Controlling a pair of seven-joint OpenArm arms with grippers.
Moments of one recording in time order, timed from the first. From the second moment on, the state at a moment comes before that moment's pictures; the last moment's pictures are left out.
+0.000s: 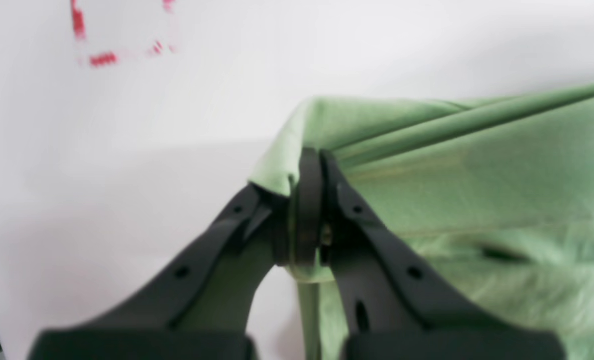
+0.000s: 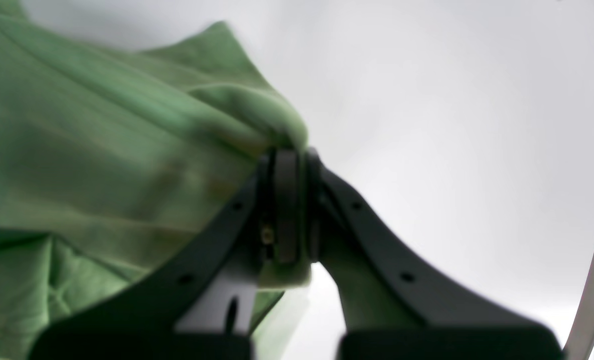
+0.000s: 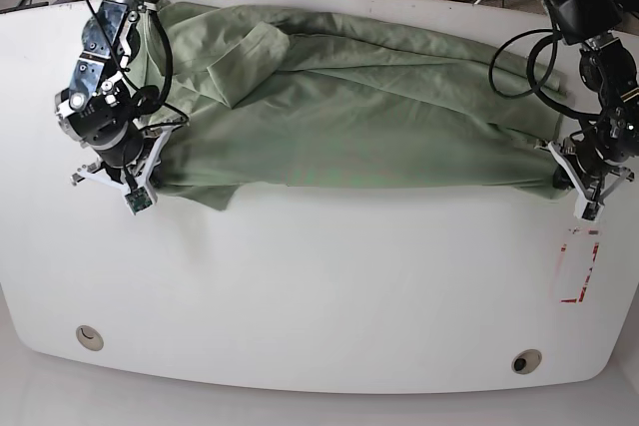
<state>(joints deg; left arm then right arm) -6.1 -20.1 -27.7 85.2 -12.9 -42.0 55.2 -1.1 10.7 20.6 109.0 6.5 40.8 -62.9</state>
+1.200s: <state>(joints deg) 3.1 -22.7 -22.7 87.4 -12.5 -42.0 55.1 -19.0 5.3 26.2 113.1 5.5 40.7 -63.6</state>
